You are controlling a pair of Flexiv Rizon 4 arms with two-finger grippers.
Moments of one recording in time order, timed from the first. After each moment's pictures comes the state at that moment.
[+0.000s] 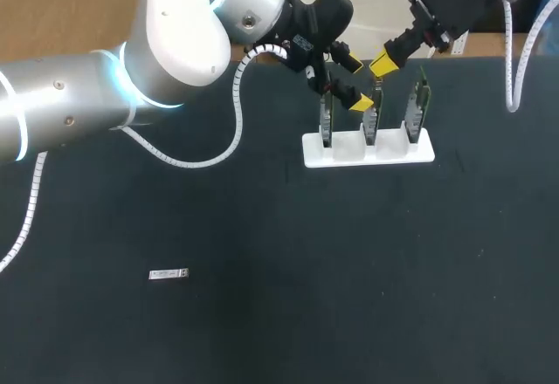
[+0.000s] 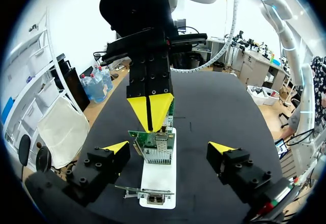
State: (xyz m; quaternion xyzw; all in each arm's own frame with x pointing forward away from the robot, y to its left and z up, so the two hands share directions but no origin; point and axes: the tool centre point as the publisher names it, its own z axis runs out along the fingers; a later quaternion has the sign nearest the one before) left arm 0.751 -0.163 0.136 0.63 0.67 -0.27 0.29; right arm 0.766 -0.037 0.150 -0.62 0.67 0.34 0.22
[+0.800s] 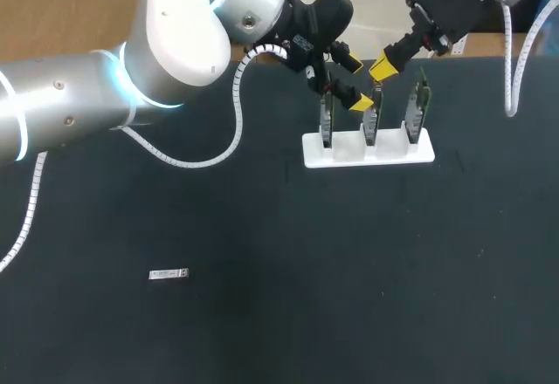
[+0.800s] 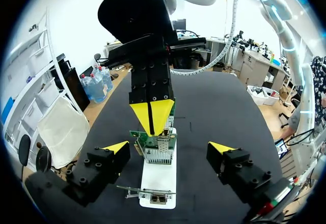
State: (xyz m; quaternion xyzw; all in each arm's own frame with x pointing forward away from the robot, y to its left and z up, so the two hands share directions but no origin) left arm 0.751 -0.163 0.136 0.63 0.67 -0.27 0.29; right arm 0.764 -0.039 0.141 -0.61 0.68 0.35 0.21
